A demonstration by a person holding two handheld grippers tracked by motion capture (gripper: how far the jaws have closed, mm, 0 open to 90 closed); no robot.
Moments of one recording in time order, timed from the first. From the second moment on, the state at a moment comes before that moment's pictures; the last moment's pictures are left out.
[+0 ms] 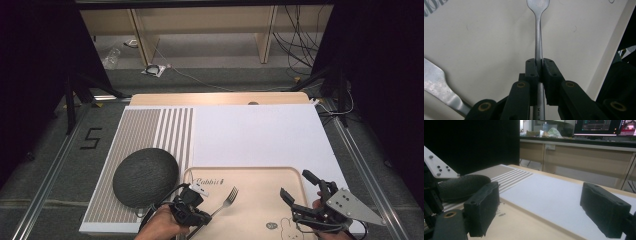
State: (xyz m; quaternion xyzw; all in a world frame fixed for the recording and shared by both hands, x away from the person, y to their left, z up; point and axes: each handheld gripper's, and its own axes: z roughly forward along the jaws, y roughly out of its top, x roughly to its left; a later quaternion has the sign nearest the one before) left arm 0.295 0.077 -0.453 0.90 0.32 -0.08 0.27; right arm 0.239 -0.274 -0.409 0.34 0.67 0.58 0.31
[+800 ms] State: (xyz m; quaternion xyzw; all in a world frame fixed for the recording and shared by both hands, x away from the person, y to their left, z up) left arm 0.289 0.067 -0.463 0.92 0.32 -0.08 0.23; right arm 0.238 -0.274 -0.407 0.34 0.67 0.58 0.31
